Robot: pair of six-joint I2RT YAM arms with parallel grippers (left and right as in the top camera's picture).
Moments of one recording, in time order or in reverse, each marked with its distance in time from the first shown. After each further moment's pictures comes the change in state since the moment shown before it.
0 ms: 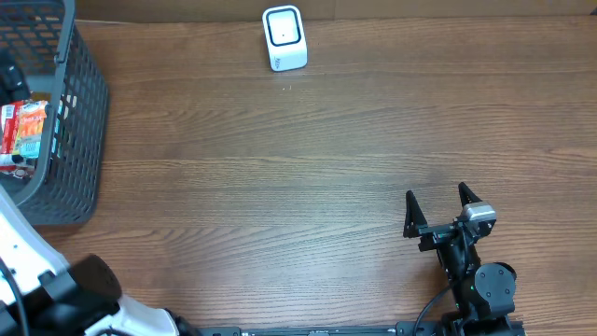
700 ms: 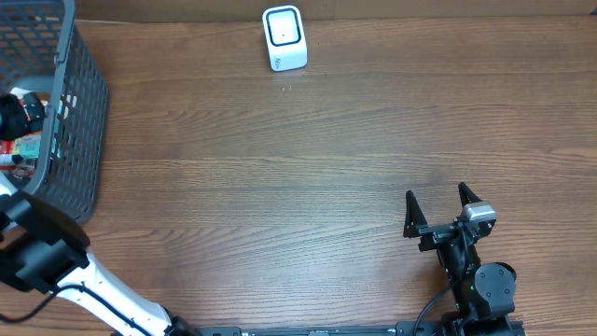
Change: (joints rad) left arm 0.081 0.361 -0.005 -0.039 0.117 0.085; right arm 0.000 0.000 0.000 -0.001 0.000 0.000
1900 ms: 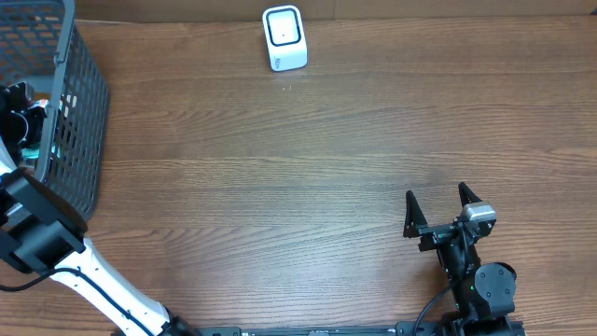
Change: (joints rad) left arm -0.013 0.155 -0.053 0.111 0.055 0.052; right arm 0.000 0.000 0.000 0.000 0.000 0.000
